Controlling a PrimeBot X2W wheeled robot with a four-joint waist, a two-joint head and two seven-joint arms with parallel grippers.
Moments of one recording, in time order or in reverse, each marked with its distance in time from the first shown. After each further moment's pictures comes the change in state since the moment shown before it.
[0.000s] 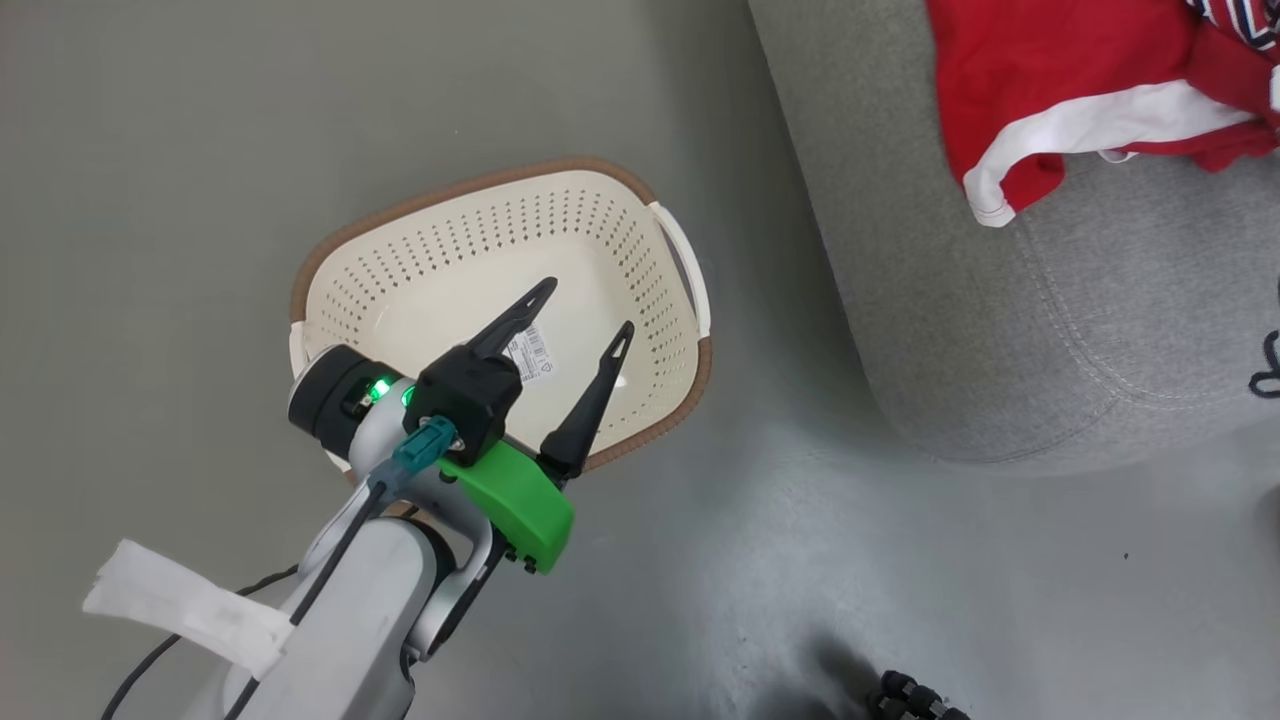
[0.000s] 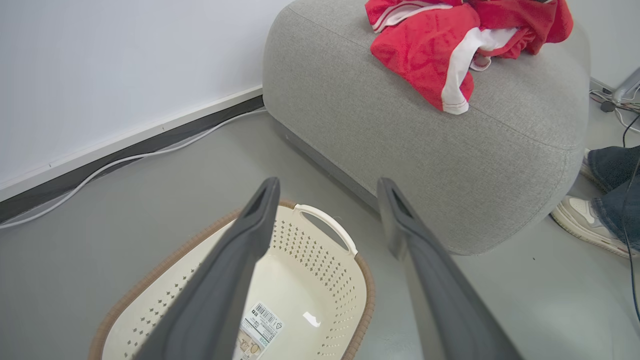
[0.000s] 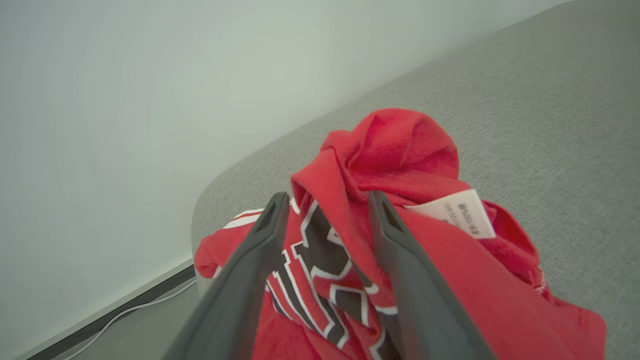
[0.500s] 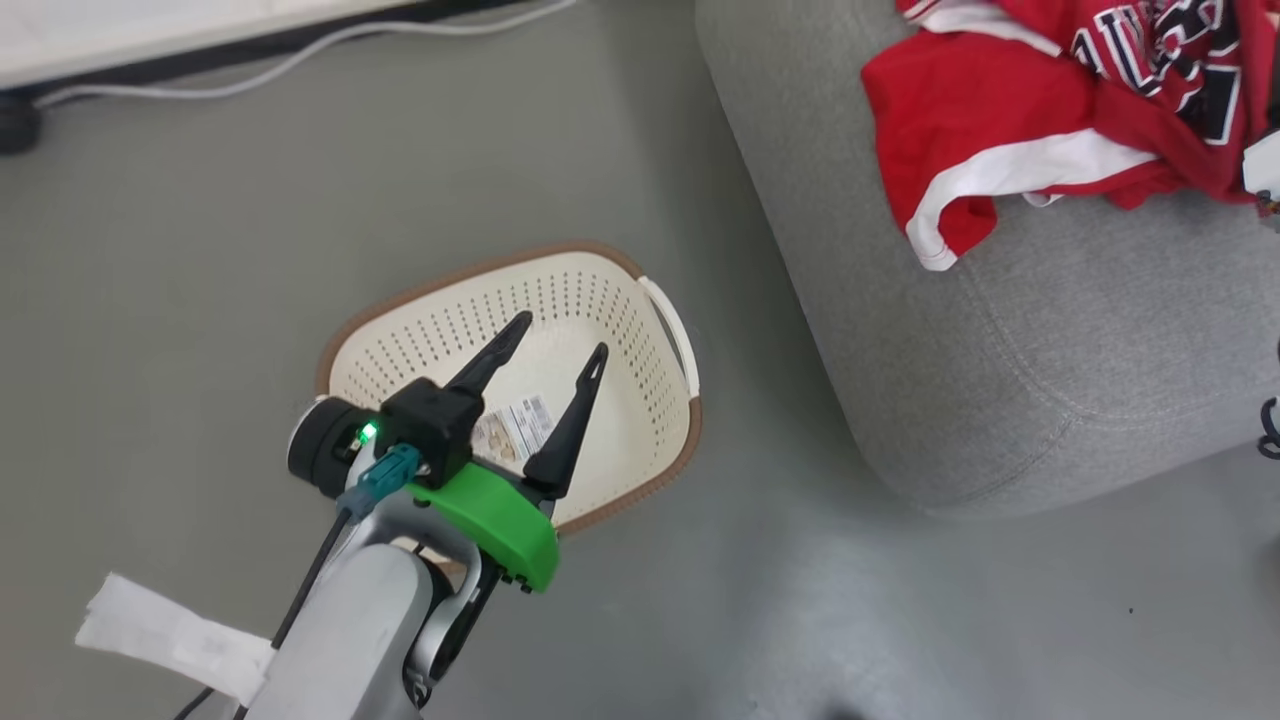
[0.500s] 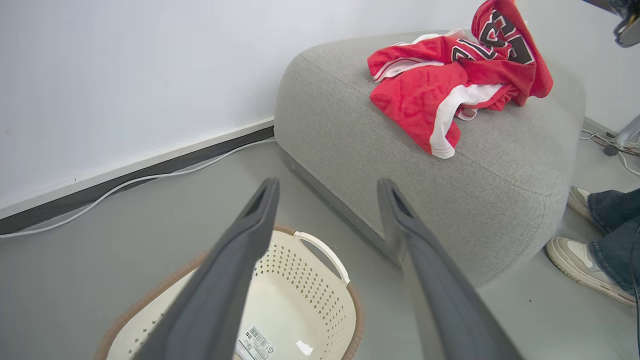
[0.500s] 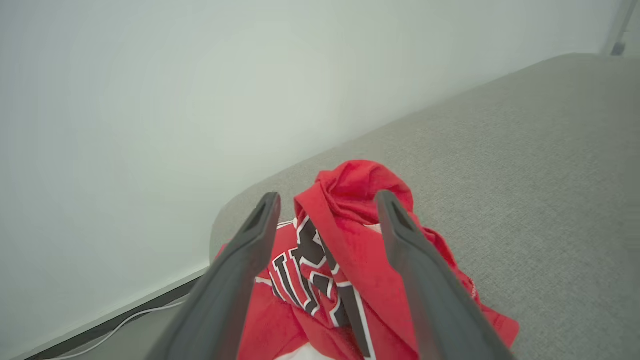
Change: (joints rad) left arm 0.054 -0.044 0.040 0.106 -0.073 0.000 -0.114; right arm 0.128 -0.003 -0.046 -0.067 -0.106 0.067 -0.005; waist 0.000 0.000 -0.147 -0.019
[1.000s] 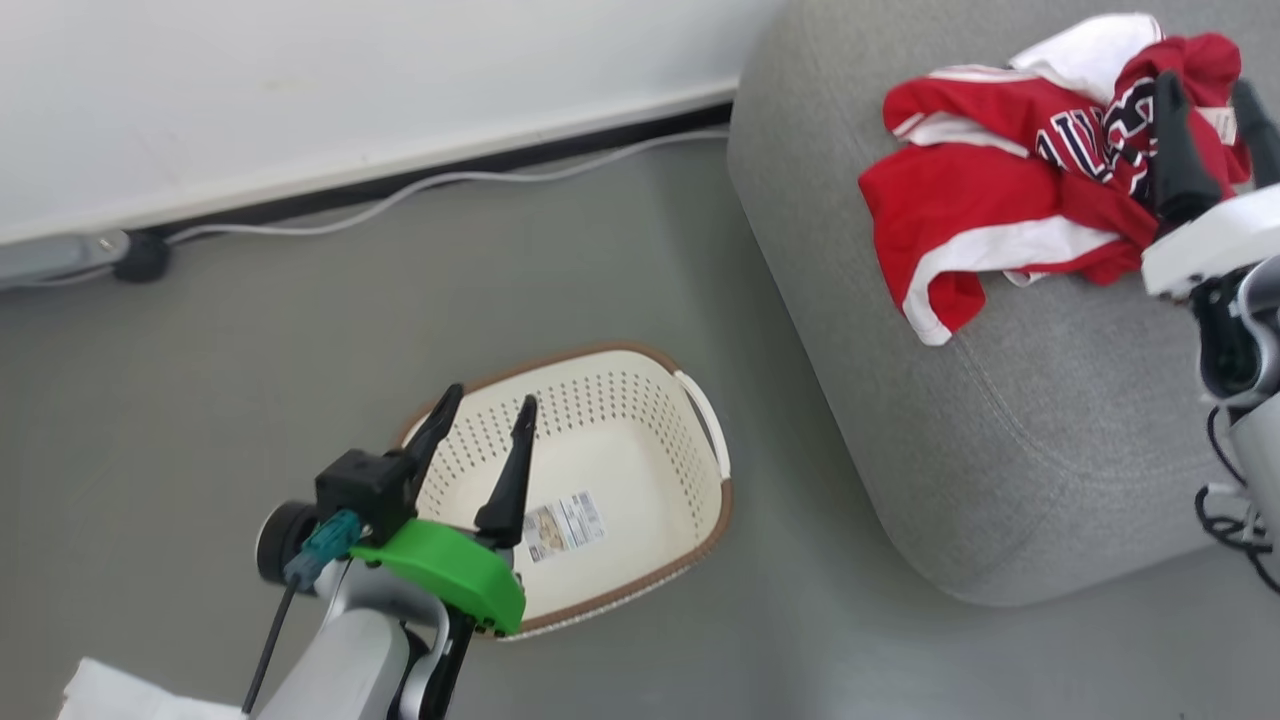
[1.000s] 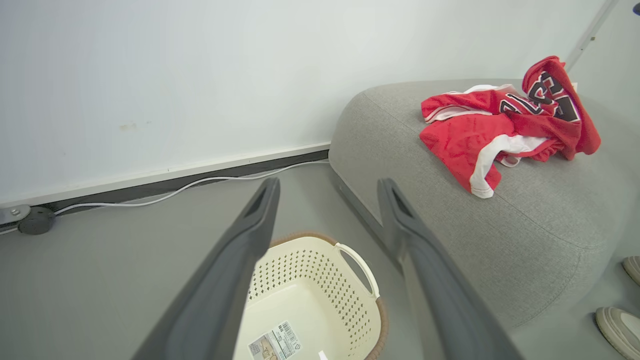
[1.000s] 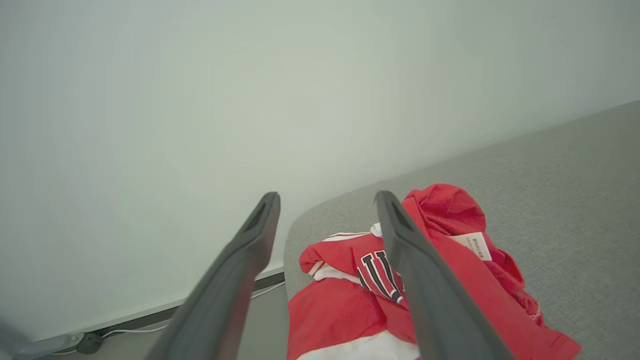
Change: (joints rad) left arm 0.123 -0.032 0.091 0.097 -0.078 0.052 -0.097; right arm 0.173 0.048 -0.014 -0.169 -0.132 0.025 -0.002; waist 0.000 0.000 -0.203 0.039
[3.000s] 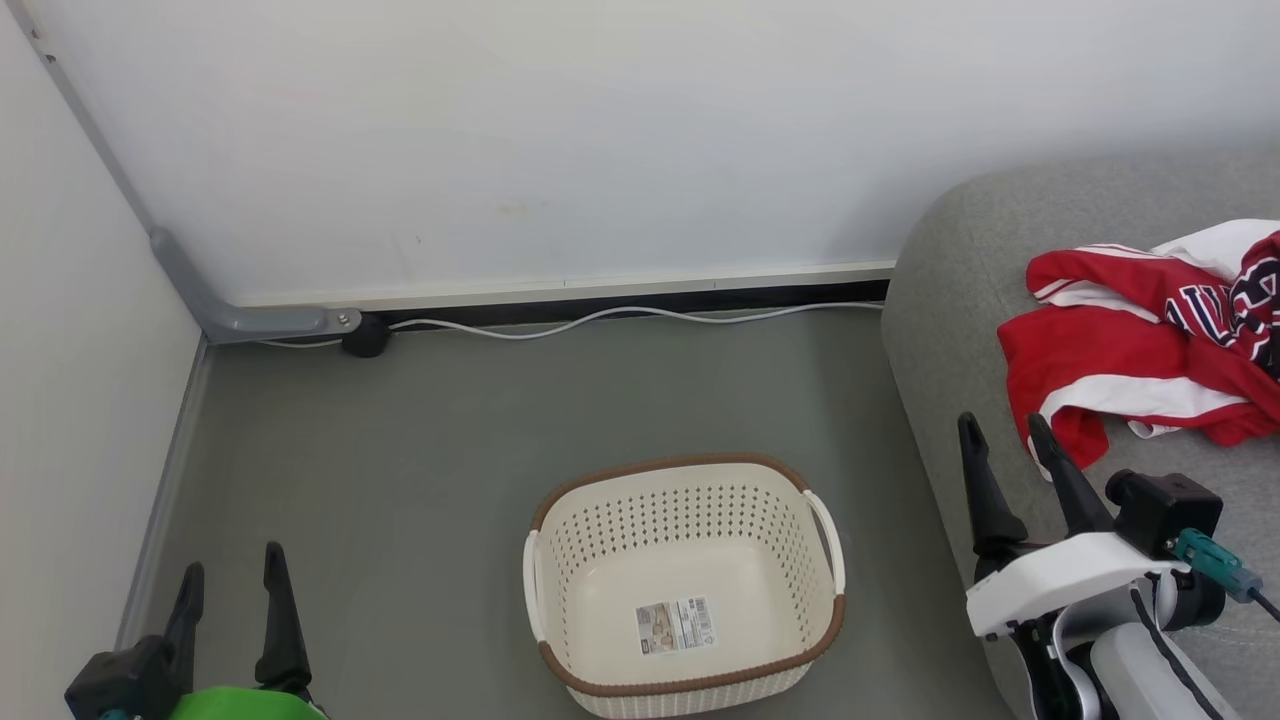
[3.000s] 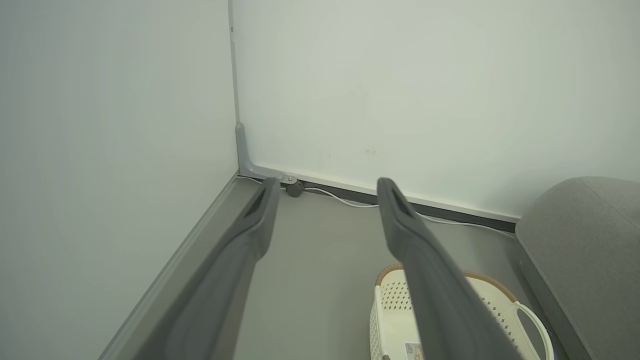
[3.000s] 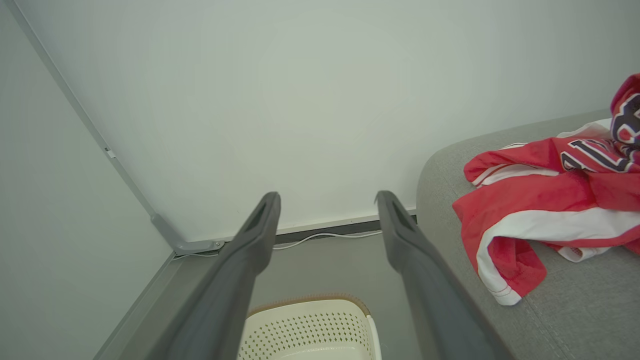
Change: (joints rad) left arm 0.403 0.027 0.412 -0.140 0.023 0.099 -0.036; right arm 0.654 0.222 -0.033 -0.484 -0.234 -0.133 0.000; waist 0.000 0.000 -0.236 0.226
